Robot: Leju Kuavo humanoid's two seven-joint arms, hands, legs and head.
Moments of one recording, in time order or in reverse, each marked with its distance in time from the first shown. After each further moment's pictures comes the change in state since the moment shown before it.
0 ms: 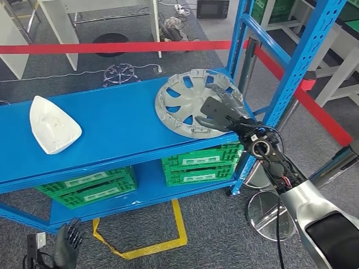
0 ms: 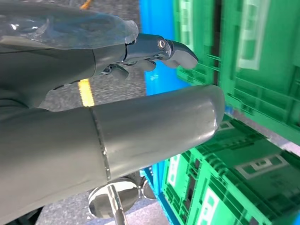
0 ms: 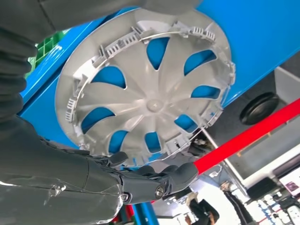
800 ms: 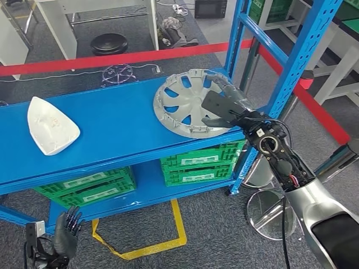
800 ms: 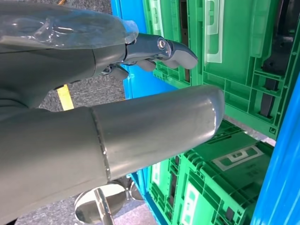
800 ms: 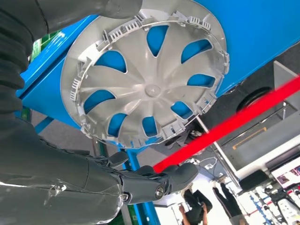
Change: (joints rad) left arm -0.042 -0.007 -0.085 -0.017 0.083 0.018 -0.004; right arm 0.000 -0.027 -0.033 -0.136 0.024 0.085 0.076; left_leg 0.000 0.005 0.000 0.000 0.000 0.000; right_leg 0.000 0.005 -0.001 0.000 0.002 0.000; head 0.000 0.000
